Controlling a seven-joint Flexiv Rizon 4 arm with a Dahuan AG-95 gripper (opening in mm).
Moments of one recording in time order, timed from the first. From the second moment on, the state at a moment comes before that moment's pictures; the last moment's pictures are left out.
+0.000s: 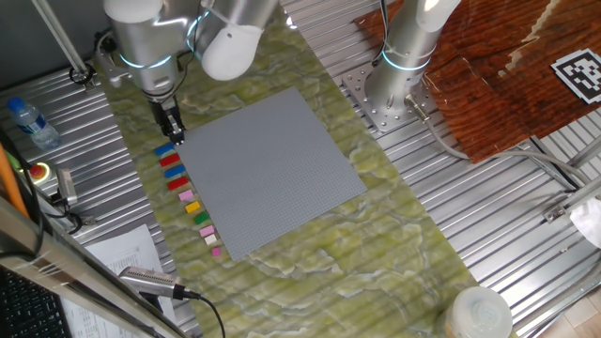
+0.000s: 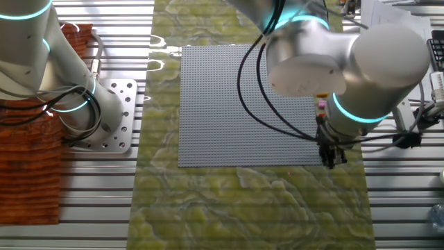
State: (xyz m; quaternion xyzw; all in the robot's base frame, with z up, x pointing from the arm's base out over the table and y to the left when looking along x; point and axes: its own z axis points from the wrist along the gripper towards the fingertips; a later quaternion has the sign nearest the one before) arm 0.617 -0.120 0.029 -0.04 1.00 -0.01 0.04
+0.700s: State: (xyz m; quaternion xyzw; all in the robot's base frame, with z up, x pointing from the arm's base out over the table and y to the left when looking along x) arm 0.628 -0.120 0.022 -0.04 1.00 -0.01 0.04
